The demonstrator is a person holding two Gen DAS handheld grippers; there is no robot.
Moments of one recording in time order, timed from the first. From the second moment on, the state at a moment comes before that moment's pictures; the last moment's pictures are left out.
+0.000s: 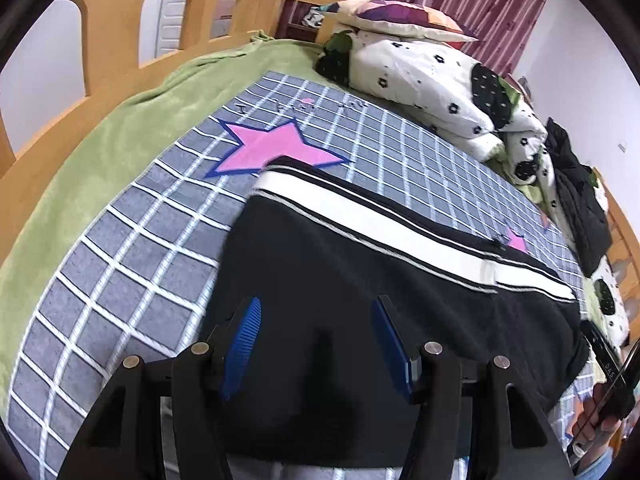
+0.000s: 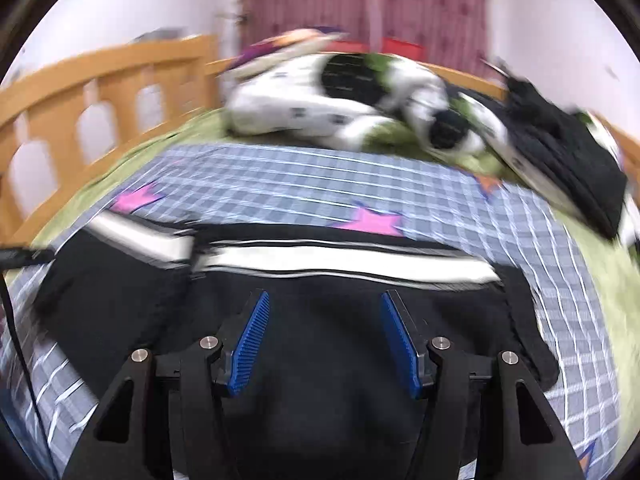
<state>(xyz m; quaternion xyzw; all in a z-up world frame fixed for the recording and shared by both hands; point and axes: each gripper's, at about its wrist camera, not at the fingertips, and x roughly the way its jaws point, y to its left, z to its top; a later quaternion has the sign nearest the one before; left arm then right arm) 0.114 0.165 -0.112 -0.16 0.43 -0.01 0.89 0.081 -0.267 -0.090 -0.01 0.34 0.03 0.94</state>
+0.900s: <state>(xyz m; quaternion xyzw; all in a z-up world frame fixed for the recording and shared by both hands) 0.109 0.186 -0.167 -0.13 0.49 0.03 0.86 0.130 -0.306 -0.172 -0.04 0.42 -0.05 0.91</state>
